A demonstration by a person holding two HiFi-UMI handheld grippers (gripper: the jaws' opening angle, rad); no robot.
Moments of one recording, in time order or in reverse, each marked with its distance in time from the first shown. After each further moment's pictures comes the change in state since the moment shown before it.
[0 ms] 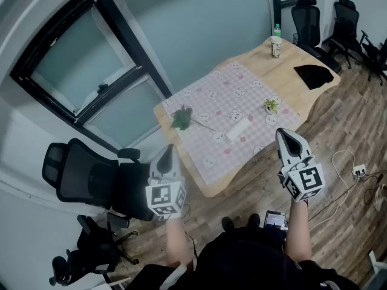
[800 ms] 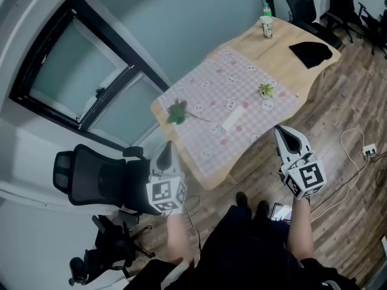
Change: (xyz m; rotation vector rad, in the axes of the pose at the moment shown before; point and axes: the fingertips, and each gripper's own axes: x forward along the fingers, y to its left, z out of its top) left arm 0.029 -0.050 -0.004 0.055 0.082 0.015; right arm -0.024 -0.047 -0.033 0.098 0.019 0.024
